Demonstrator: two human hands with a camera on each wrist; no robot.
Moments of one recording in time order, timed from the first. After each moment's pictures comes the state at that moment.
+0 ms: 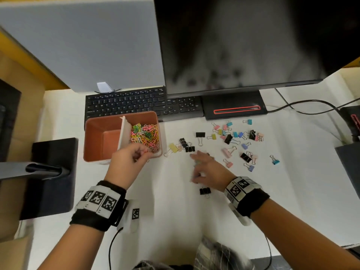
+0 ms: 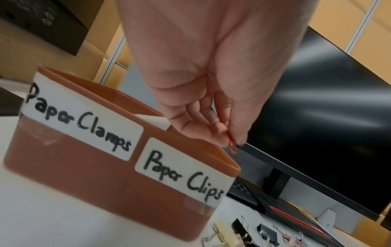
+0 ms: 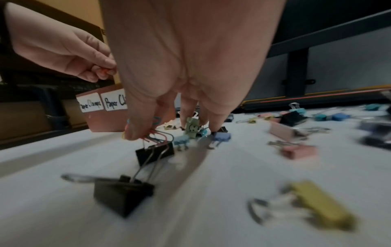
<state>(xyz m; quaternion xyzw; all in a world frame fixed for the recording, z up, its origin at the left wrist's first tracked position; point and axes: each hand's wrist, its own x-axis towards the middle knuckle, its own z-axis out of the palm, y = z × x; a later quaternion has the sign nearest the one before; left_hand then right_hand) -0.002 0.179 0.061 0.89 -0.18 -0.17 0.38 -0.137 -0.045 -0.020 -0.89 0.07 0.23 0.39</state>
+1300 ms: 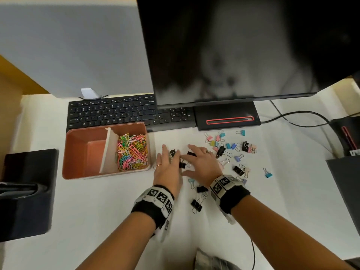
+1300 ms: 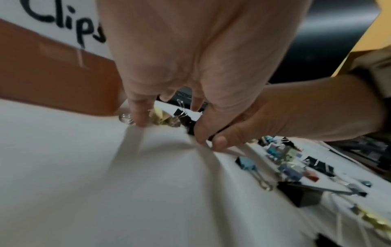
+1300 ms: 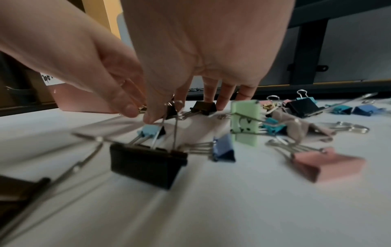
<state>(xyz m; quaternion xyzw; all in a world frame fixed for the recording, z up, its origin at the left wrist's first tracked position) -0.041 0.070 -0.023 0.91 -0.24 -0.28 0.19 -0.087 -0.064 -0.019 -0.96 0.10 0.18 0.17</state>
